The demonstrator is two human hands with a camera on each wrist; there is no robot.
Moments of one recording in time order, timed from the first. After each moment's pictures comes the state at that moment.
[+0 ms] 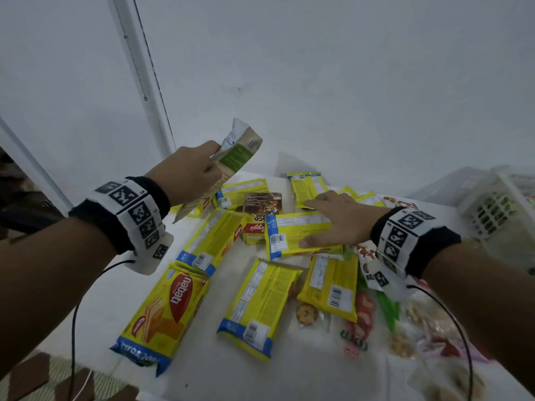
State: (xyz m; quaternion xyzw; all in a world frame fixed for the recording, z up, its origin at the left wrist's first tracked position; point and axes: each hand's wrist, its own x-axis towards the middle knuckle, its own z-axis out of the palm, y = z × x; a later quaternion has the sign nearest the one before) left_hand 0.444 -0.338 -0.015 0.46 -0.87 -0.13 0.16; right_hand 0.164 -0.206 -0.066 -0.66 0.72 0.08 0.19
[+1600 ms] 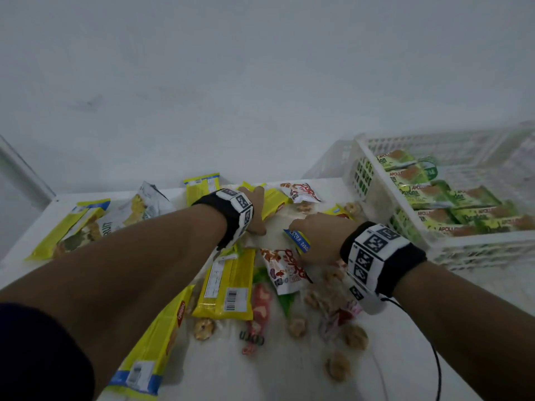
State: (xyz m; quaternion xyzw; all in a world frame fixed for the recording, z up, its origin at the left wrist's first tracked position) left_hand 0.151 -0.265 -0.106 0.30 -0.94 0.00 -0.18; right_hand 0.060 -0.087 -0.092 -0.58 0.79 0.11 0.16
